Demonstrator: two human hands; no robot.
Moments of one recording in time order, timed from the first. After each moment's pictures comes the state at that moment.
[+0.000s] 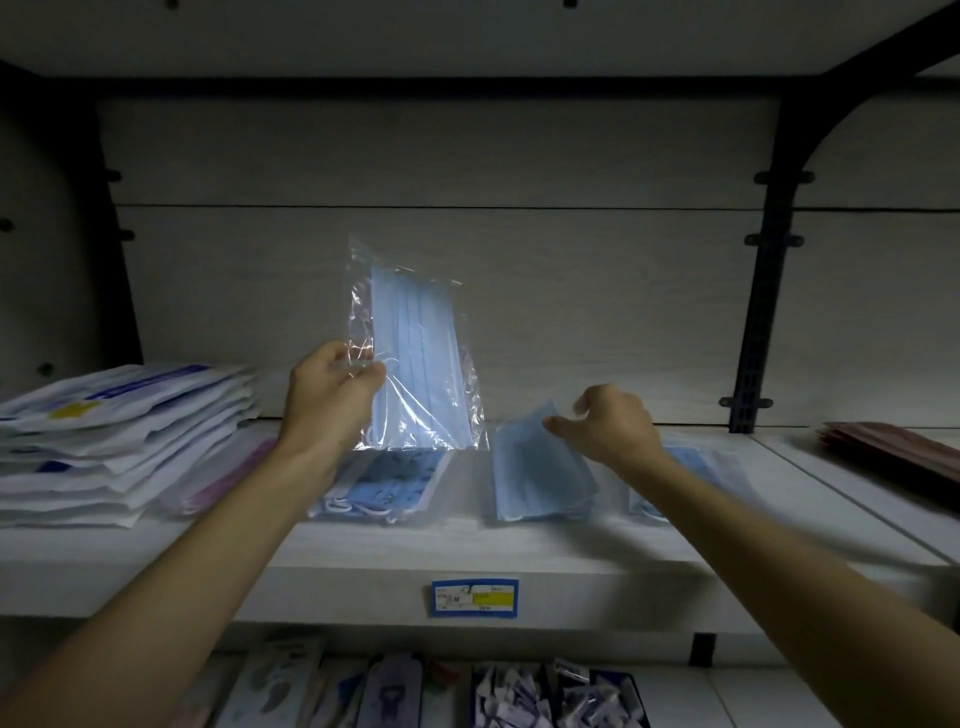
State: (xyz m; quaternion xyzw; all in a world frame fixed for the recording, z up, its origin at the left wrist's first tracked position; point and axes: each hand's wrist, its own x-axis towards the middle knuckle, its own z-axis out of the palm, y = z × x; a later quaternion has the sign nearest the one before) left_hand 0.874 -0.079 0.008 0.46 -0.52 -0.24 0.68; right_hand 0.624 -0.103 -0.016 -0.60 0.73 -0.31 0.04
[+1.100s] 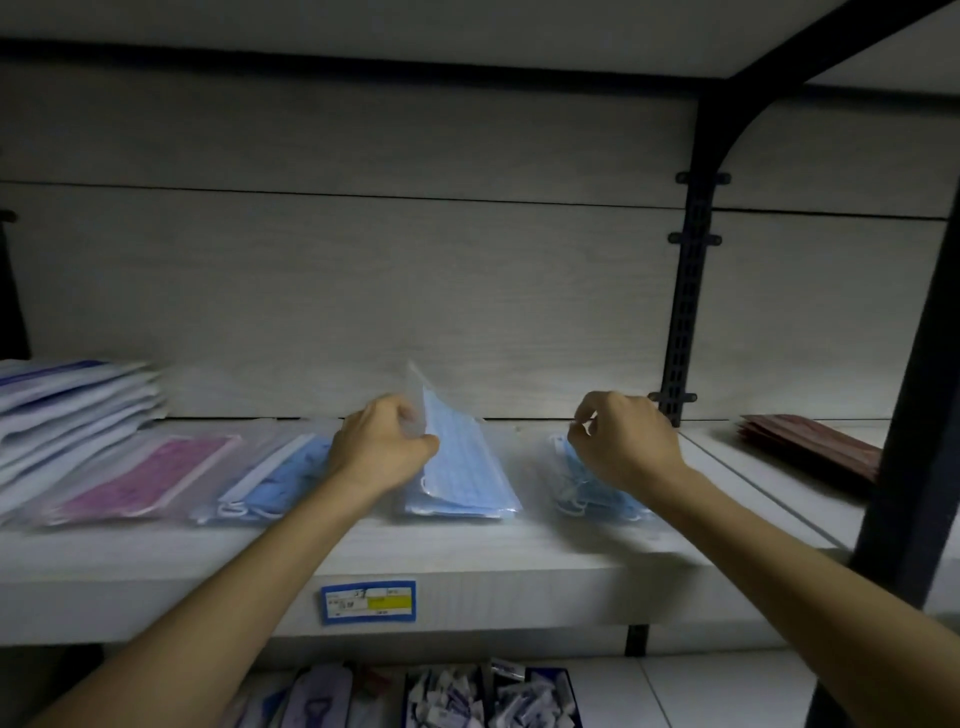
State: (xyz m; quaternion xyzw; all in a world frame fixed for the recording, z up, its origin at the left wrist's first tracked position) left_hand 0.779 -0.101 -0.035 0.62 -0.67 -0.11 0.39; right_hand 0.546 -0.064 -0.025 -0.63 0.71 -0.29 -0.11
